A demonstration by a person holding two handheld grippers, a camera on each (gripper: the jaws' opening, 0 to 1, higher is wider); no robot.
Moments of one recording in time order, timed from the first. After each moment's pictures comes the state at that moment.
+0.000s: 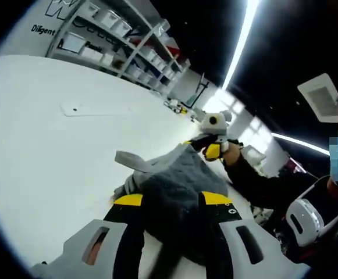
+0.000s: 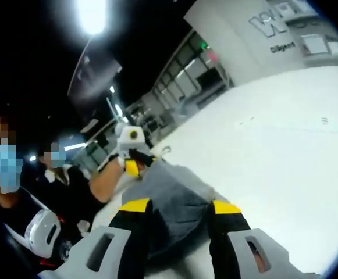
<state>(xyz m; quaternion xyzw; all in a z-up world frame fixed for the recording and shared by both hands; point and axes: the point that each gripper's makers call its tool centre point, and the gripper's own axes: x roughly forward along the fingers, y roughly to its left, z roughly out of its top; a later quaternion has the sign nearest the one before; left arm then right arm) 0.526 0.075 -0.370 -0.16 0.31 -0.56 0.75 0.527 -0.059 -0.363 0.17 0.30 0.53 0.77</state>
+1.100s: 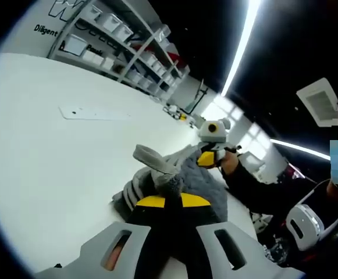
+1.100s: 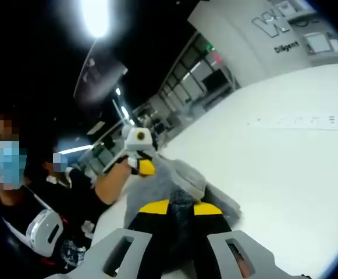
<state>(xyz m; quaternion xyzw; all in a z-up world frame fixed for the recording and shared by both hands) 0.532 0.071 -0.365 -0.18 0.30 -0.55 0.76 0.492 -0.037 -0.365 0.17 0.29 0.56 0.76</state>
